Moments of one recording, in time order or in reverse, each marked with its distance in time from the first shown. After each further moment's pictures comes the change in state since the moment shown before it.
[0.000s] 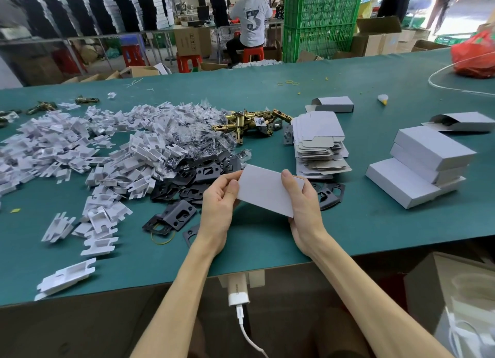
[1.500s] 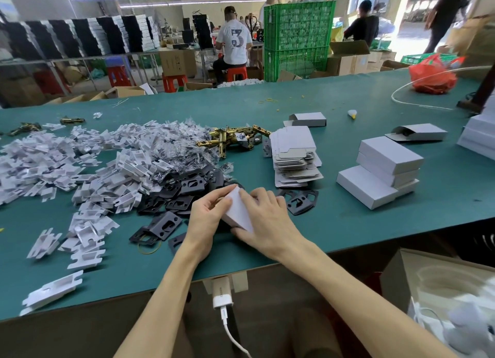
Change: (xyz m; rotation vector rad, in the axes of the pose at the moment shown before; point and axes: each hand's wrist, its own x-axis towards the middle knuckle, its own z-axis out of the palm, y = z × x) left_hand -0.002 0.003 0.000 0.020 -0.096 -0.043; right_hand -0.027 -0.017 0.001 -1.632 -0.291 -0.607
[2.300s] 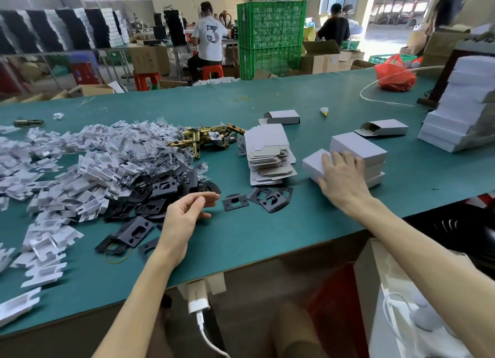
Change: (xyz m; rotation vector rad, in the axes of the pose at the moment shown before) left_hand 0.002 -0.009 0.000 0.143 -0.059 0.057; right_hand -0.013 0.181 -0.066 -0.465 -0.011 0.486
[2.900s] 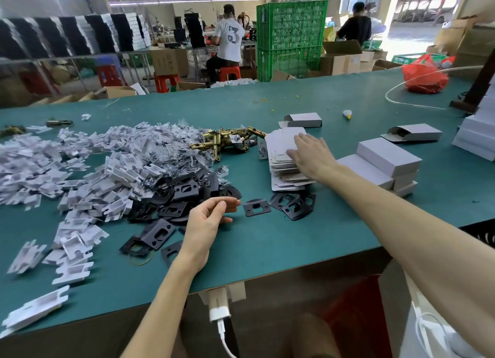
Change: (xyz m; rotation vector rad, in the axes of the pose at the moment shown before) left_hand 0.000 0.002 0.002 -0.030 0.031 -0.028; right_hand 0.085 -0.090 -0.020 0.335 -0.092 -0.200
